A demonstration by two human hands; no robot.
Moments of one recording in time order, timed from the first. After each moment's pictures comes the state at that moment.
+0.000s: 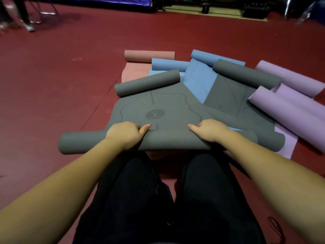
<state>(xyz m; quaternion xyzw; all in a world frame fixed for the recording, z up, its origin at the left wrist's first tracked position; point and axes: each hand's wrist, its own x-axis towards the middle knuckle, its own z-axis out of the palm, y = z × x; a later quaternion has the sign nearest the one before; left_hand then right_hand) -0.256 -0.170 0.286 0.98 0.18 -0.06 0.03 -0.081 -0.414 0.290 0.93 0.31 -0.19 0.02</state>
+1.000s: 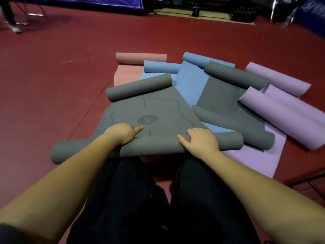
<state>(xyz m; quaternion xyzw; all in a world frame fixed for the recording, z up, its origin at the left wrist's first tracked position) -0.220 -0.149 0.267 0.95 0.22 -0.19 0.11 -0.121 -0.425 0.253 0.93 0.35 0.04 -0.02</state>
